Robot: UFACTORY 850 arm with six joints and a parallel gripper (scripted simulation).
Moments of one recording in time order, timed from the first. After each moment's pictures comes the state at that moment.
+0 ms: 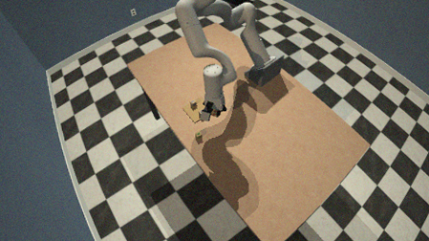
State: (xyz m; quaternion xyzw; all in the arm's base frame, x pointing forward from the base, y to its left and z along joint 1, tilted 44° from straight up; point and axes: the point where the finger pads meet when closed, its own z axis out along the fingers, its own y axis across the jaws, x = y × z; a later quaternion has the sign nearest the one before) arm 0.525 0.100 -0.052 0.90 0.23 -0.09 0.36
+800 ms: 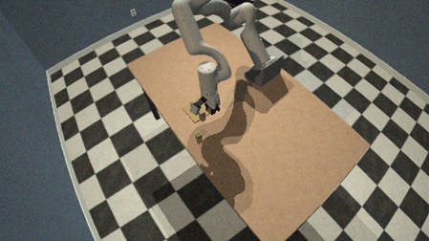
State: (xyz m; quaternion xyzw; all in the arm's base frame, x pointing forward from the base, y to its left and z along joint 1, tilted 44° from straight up) arm 0.531 0.081 -0.031 0.93 0.05 -0.02 0.37
